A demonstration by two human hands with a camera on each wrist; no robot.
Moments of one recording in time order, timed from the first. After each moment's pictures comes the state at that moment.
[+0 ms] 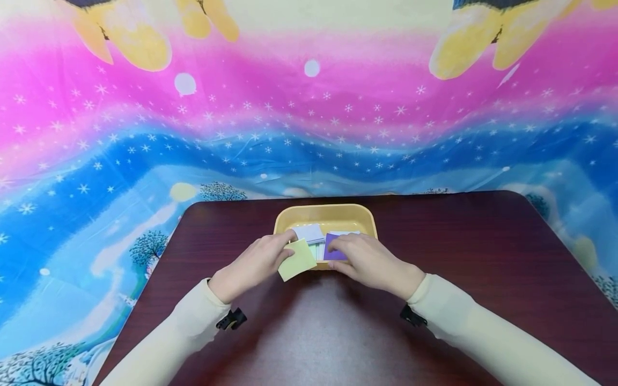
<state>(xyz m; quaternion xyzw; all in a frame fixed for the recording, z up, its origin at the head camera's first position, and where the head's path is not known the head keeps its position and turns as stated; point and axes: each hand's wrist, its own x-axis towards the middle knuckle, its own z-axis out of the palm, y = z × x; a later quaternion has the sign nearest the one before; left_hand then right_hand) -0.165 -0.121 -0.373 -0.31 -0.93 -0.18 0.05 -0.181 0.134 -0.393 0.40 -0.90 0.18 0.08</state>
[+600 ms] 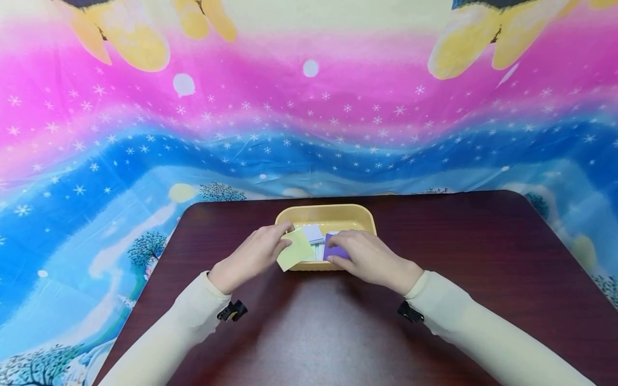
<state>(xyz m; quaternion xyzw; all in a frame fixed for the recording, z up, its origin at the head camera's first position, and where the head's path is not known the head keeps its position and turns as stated) -0.180 -0.123 -0.368 -0.29 -0.94 -0.19 0.05 -0.190 0.134 -0.395 0.39 -0.90 0.19 0.08</state>
